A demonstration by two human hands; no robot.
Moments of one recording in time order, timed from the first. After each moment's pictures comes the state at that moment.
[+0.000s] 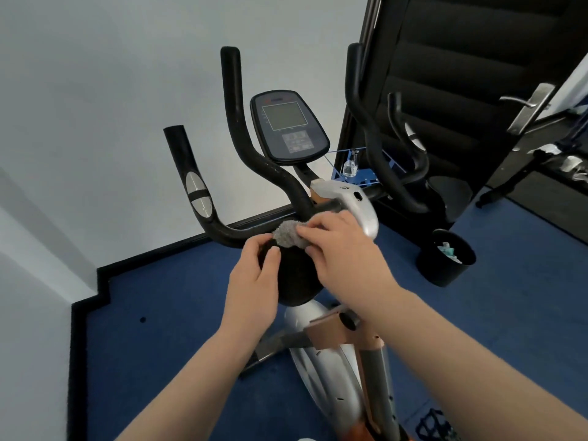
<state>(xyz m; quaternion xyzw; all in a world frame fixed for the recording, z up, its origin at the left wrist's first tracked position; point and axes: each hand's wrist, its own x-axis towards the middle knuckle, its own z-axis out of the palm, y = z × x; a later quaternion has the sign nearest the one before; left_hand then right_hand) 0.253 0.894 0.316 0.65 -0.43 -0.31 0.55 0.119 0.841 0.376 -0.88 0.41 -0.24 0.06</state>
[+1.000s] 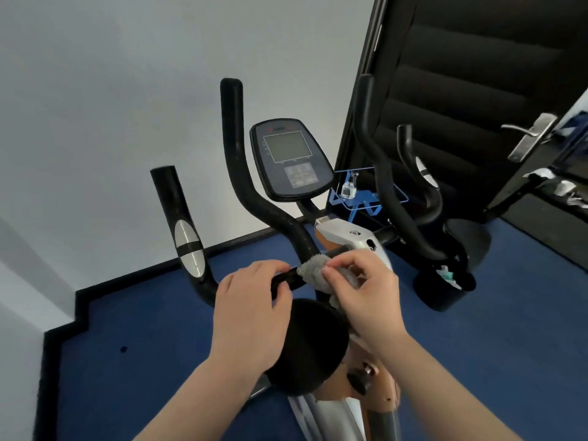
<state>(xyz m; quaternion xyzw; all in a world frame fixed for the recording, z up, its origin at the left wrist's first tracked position) 0.280 0.841 0.337 0.73 -0.57 -0.11 0.36 0.125 0.771 0.333 -0.72 0.47 -0.45 0.25</state>
